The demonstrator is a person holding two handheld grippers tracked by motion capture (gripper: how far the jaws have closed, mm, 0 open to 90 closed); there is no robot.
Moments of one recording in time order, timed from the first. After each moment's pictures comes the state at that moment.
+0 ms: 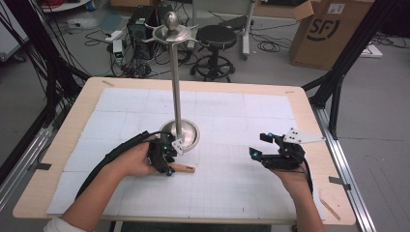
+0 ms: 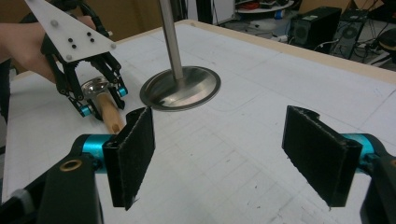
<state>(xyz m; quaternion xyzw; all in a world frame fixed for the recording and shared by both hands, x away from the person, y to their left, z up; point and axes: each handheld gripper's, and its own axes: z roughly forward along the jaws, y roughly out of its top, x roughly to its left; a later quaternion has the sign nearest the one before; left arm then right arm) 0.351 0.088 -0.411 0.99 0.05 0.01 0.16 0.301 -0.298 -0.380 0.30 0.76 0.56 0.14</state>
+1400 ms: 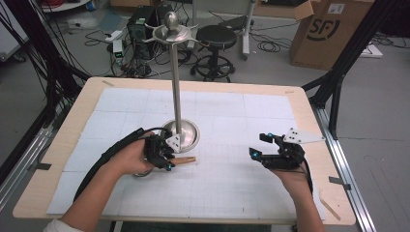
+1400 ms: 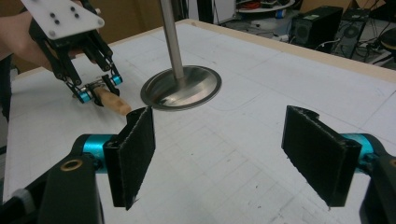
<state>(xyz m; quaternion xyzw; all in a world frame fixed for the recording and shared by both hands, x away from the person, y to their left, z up) 0.347 0.099 -0.387 0.98 0.04 0.04 0.21 0.301 -0.298 -0.381 0.30 0.76 0.56 0.14</state>
